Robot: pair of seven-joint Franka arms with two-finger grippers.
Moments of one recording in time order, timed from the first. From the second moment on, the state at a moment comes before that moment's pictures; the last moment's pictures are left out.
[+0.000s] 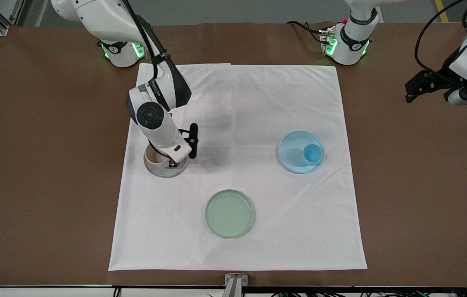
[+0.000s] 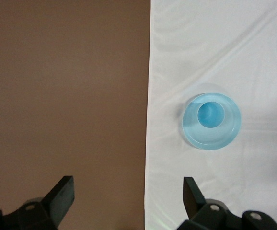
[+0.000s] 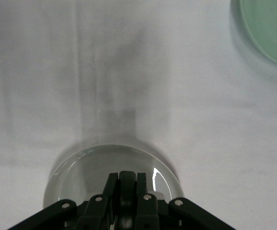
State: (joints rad) left arm 0.05 -0.09 -0.17 -1.66 0.02 1.57 -0.13; right arm 0.71 0.47 -0.20 -1.88 0.12 2.32 -1.12
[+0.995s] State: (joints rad) left arm 0.05 -0.09 -0.17 -1.66 0.02 1.58 -0.13; right arm 0.73 0.46 -0.20 -1.95 0.12 2.43 -1.14
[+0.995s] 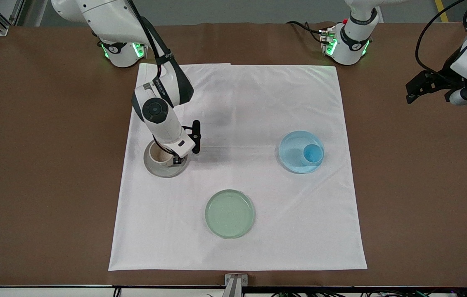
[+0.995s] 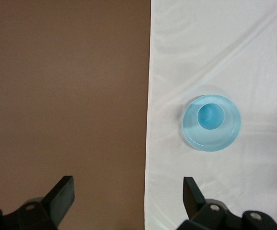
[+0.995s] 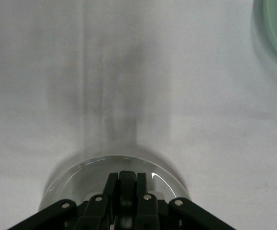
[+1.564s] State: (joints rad) left arm 0.05 -0.09 -0.16 -1.66 0.02 1.58 -0.13; right arm 0.73 0.44 -0.20 -1.95 0.12 2.40 -1.16
